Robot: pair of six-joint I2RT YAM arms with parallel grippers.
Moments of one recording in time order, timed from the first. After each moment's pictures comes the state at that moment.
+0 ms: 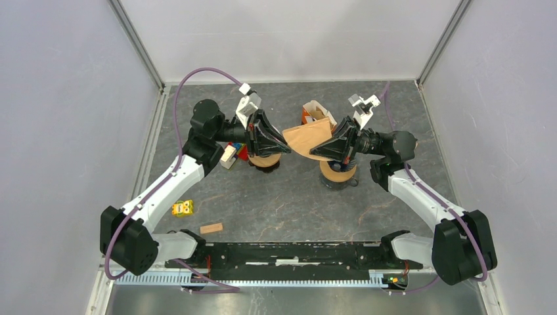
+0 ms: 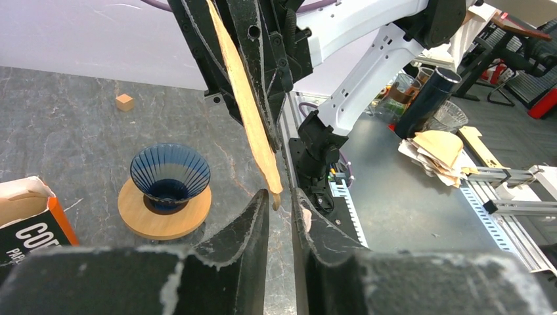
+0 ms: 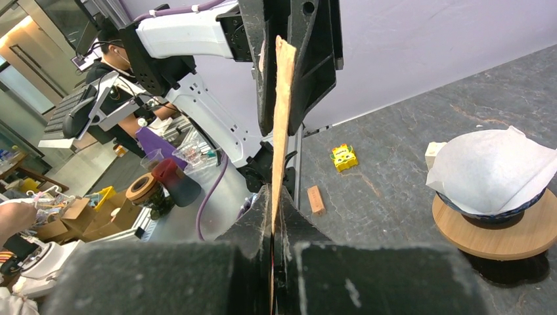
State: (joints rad) left arm -0.49 1.26 1.04 0.39 1.21 -0.38; right arm 0.32 1.21 0.69 1.11 -1.16 1.02
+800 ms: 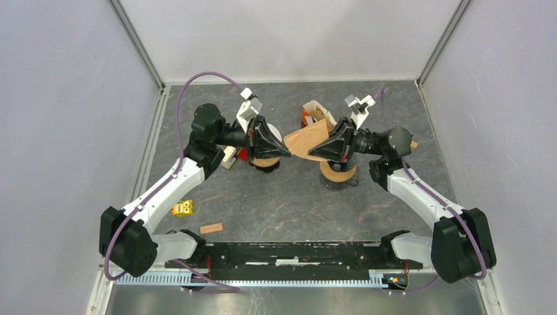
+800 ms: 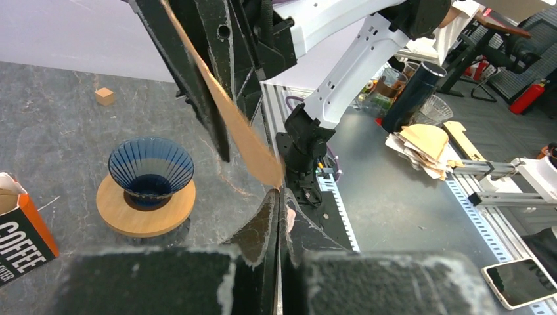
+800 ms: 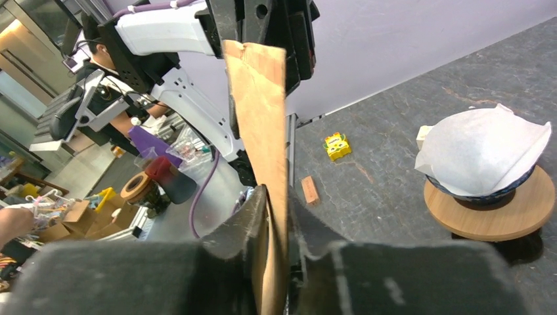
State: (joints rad) left arm -0.50 1.24 0.99 0.42 1.23 -0.40; right arm 0.32 1.22 0.69 1.01 -1.16 0.95
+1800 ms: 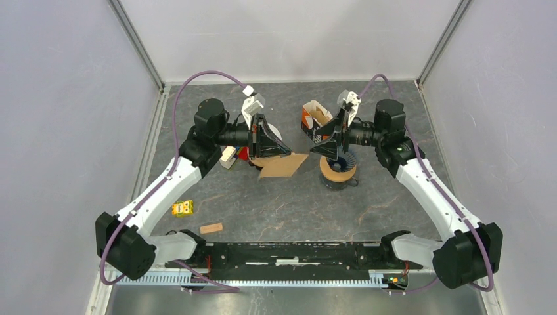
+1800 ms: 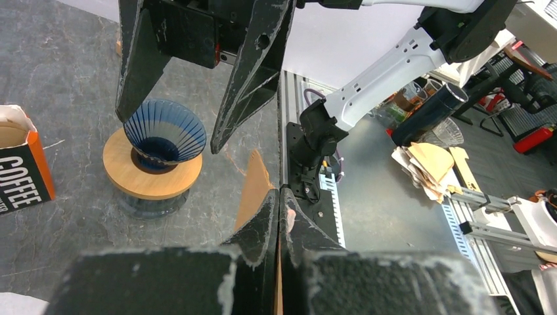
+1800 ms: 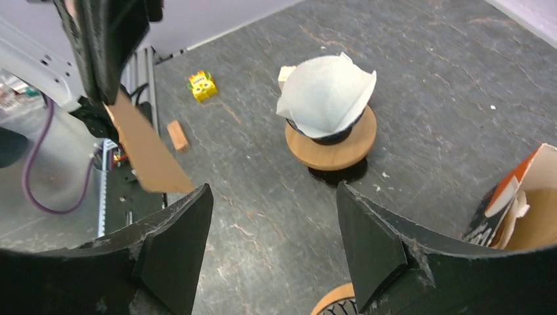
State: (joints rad) left arm -0.50 1.22 1.07 0.08 1.11 -0.33; right arm 0.31 1.18 0.99 -0.04 -0.97 0.03
